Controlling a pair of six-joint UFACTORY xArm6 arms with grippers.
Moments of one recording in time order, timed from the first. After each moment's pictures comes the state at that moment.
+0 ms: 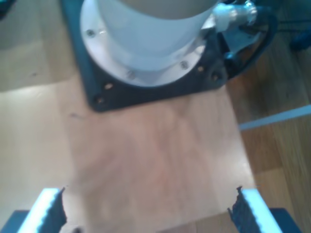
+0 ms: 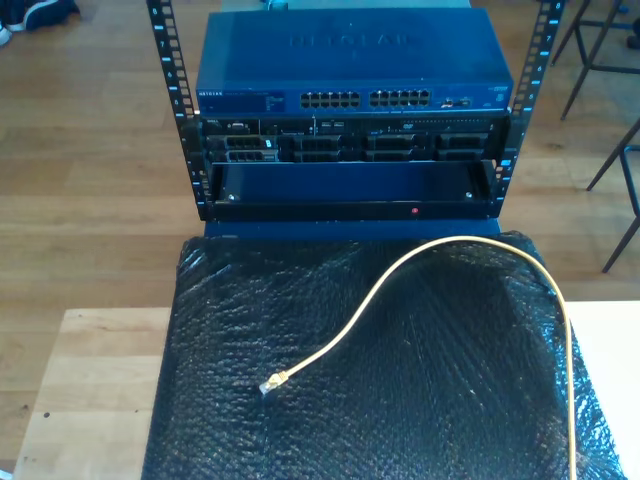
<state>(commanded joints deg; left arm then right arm) 58.5 -32.5 -26.6 -0.1 85.6 -201.5 -50.2 -27.2 -39.4 -2.2 77.8 -131.5</state>
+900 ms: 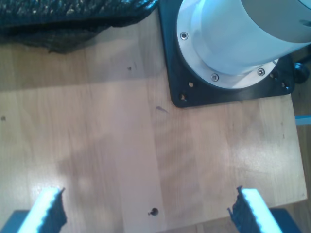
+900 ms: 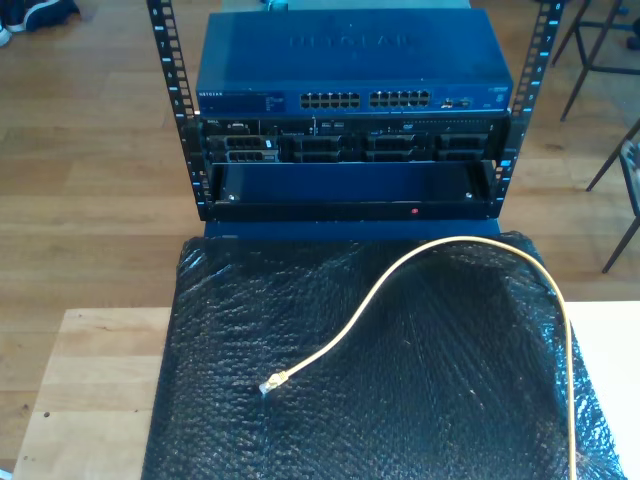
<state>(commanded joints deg) 48.2 -30.9 -30.3 -4.1 85.8 -216.7 -12.4 -22.6 -52.2 7.9 81.7 -105.1</state>
